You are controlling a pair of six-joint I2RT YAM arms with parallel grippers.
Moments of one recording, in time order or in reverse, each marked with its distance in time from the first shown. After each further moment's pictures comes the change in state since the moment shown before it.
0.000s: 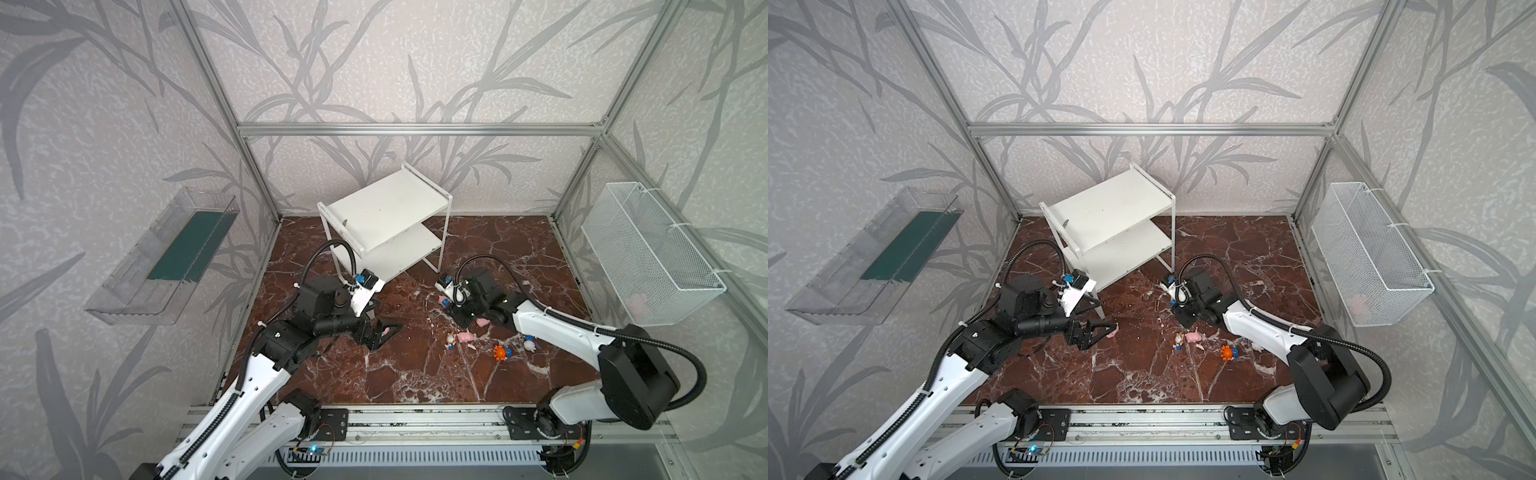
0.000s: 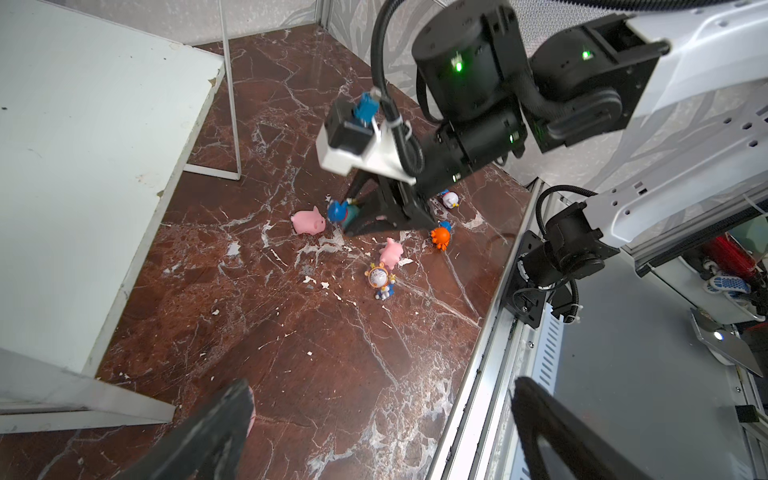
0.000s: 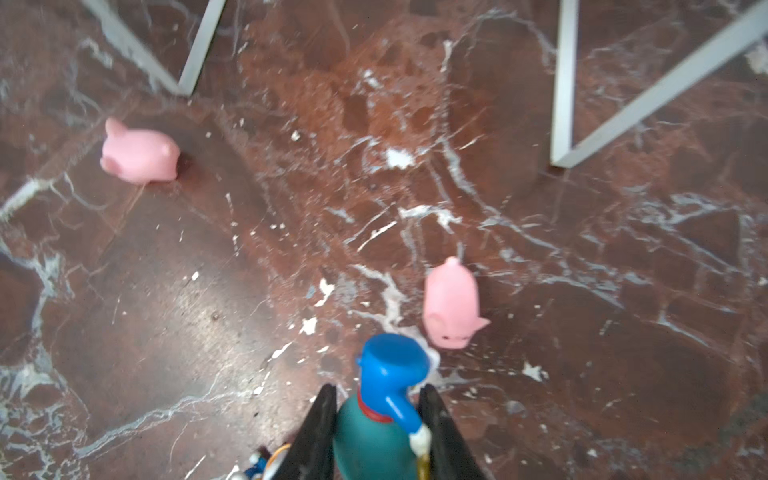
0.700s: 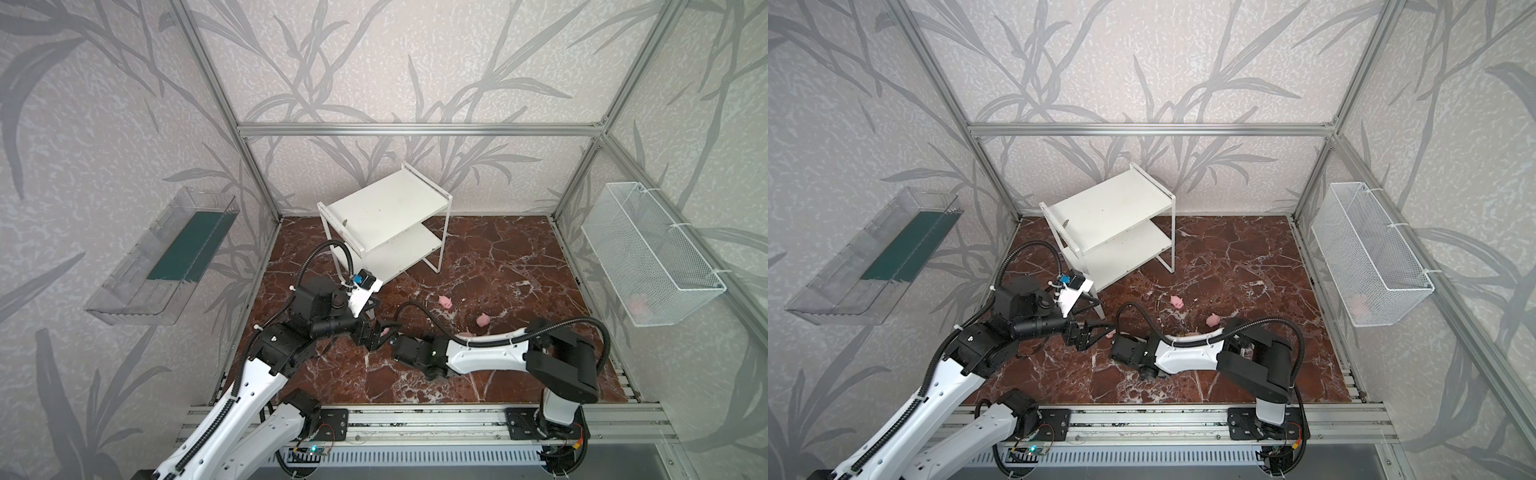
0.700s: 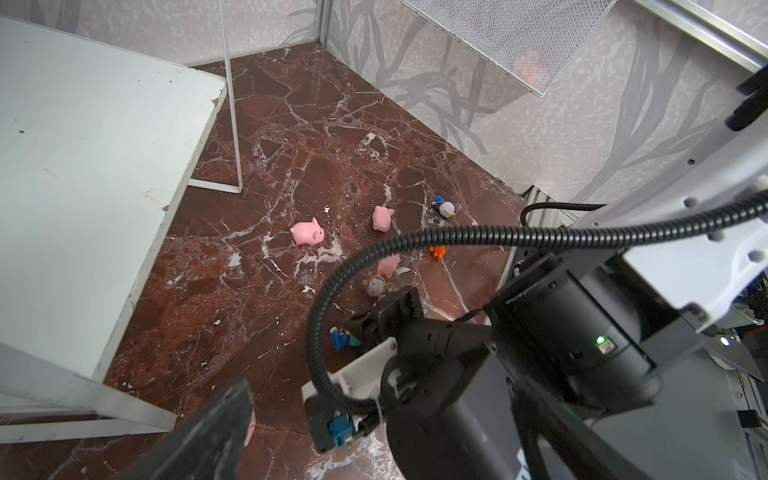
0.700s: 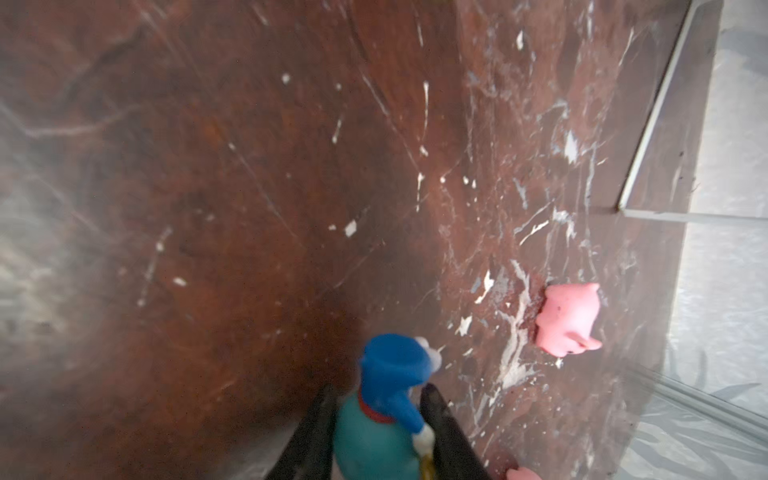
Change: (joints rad) left arm 0.000 -0.029 0.000 0.013 0.003 -0.008; right arm 0.583 0.390 0.212 -0.199 0.703 0.151
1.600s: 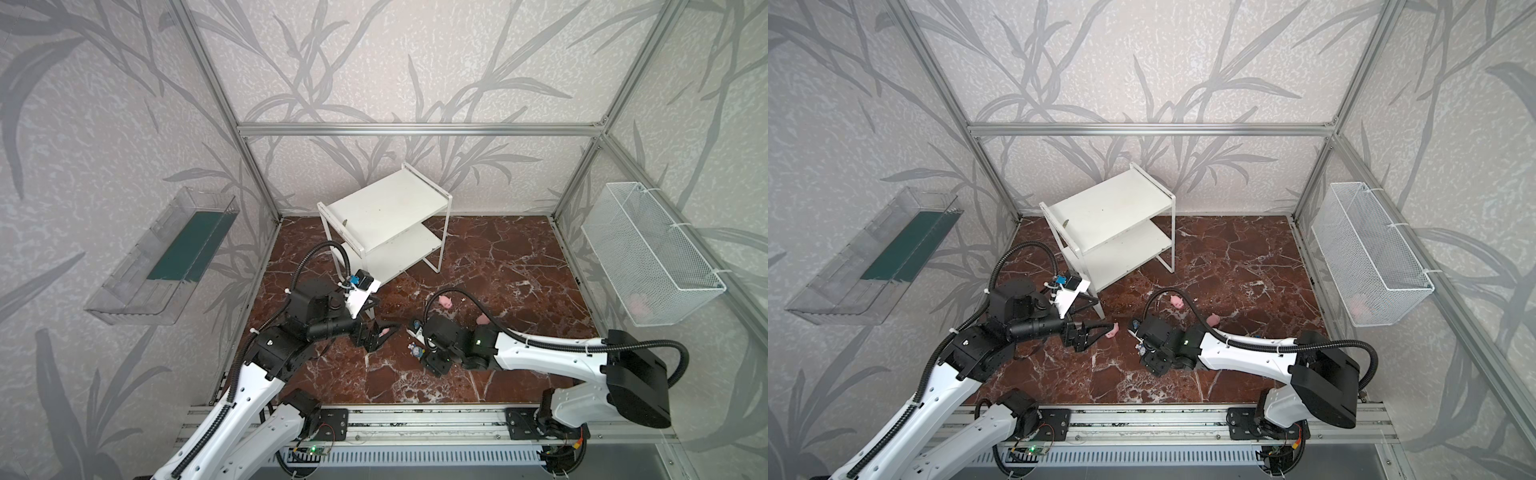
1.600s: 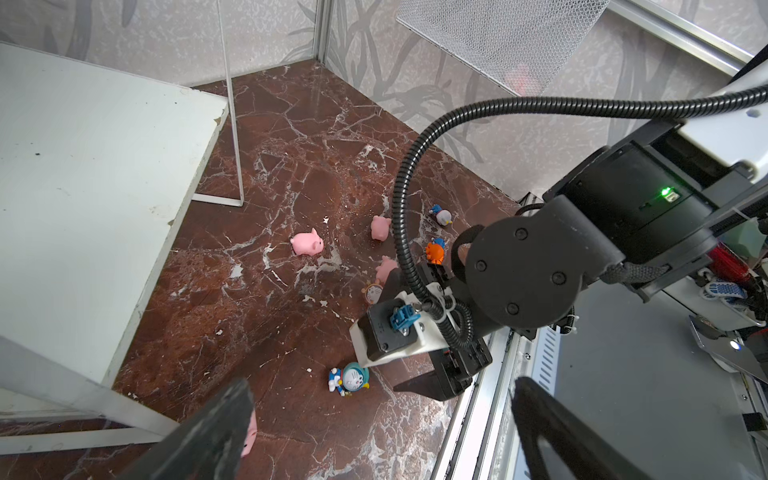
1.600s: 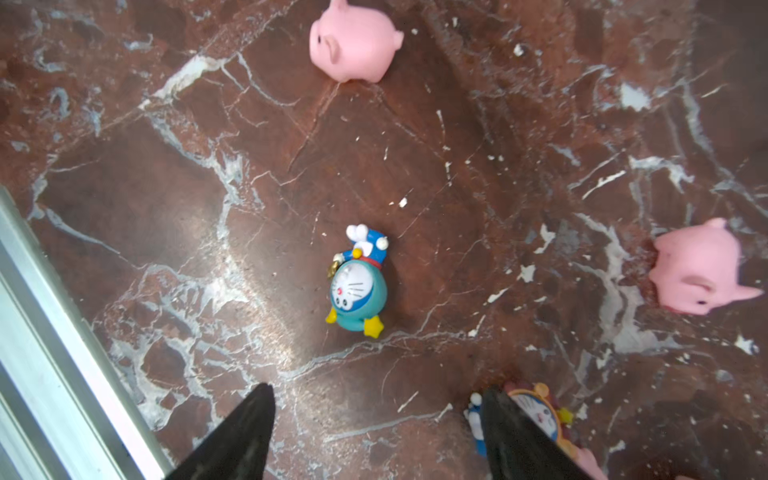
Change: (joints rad) left arm 0.000 -0.029 0.000 0.007 0.000 -0.001; right arm -0.147 -0.377 -0.189 0.040 -0.499 0.154
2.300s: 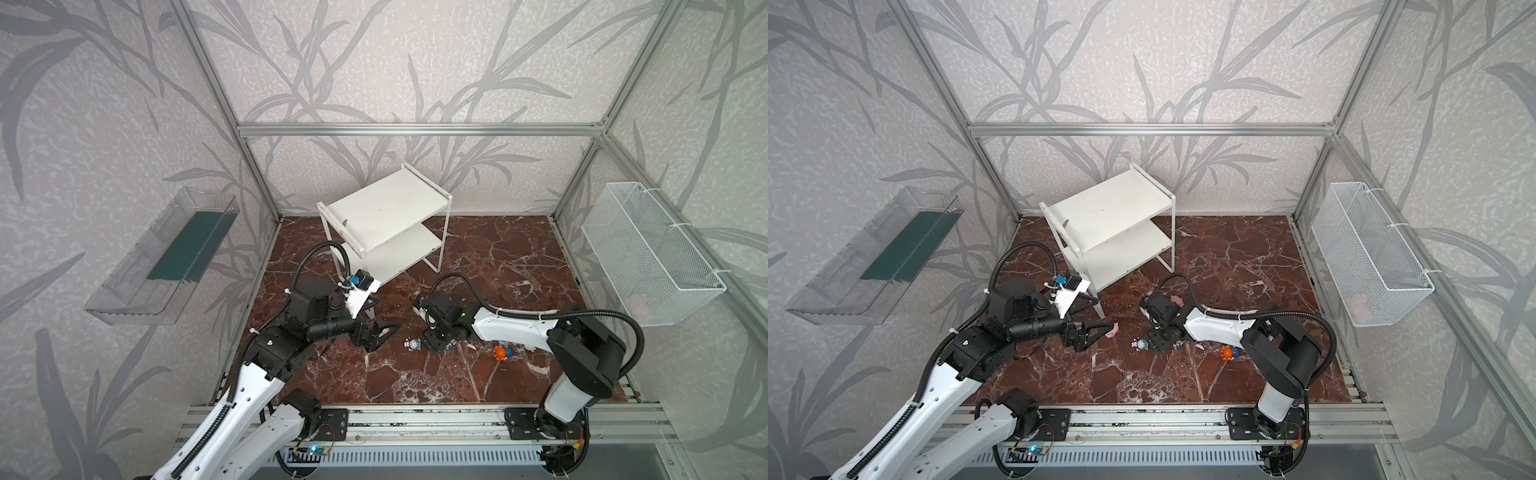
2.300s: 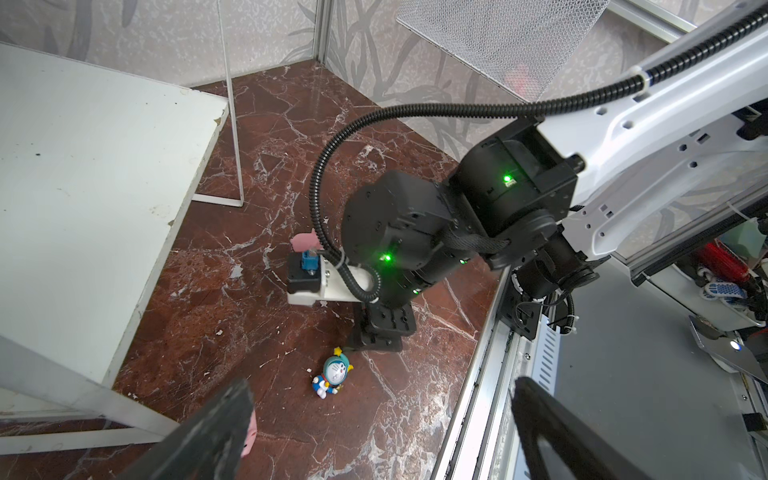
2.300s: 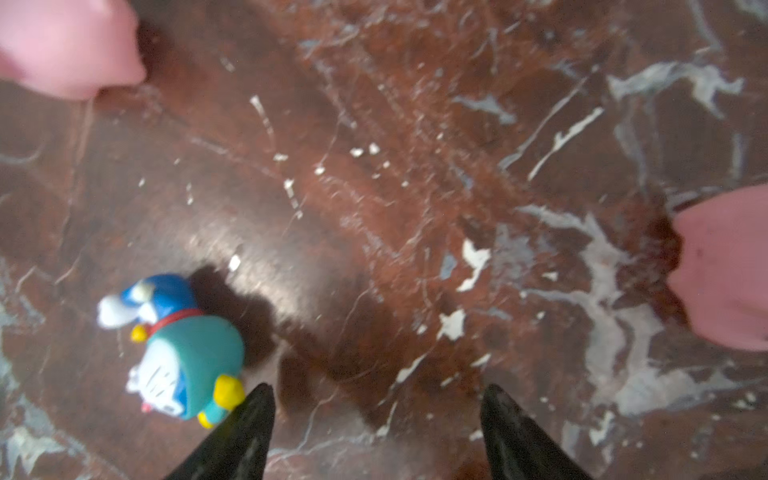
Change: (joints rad) left arm 0.000 0.000 0.000 0.000 0.000 0.000; right arm -0.246 0.269 0.111 0.069 -0.078 0.051
